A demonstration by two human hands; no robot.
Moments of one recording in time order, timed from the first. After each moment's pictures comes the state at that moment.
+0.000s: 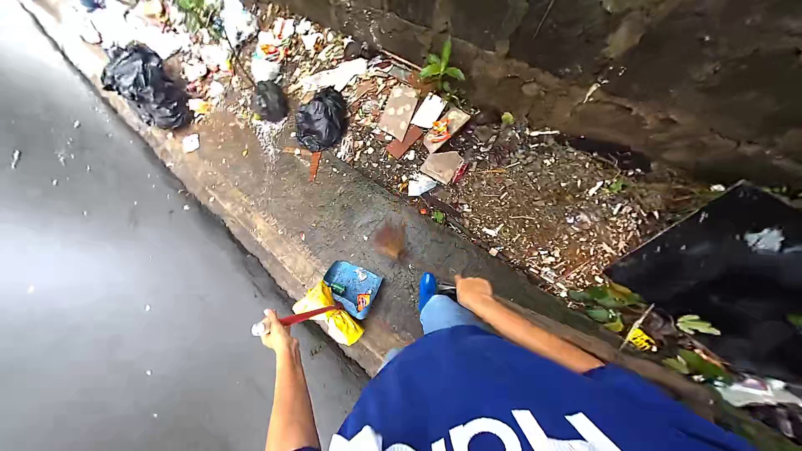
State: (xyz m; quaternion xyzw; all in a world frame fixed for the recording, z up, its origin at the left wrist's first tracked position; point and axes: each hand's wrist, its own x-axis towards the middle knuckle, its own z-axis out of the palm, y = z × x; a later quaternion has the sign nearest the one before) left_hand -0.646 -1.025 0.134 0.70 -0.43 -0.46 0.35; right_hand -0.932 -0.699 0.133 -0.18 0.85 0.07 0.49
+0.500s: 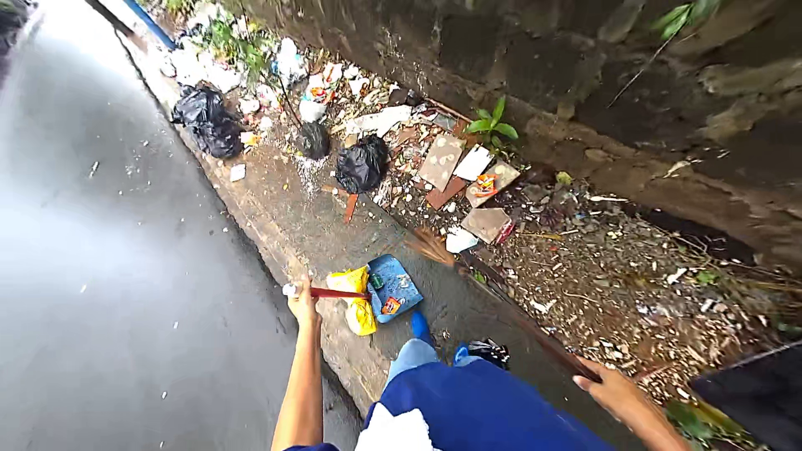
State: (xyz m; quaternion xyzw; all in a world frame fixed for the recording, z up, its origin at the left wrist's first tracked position) left_hand -0.896 -1.219 0.199 0.60 -0.50 -0.52 0.34; right_hand -1.083 -0.684 0.174 -0.01 0.88 -0.15 0.45
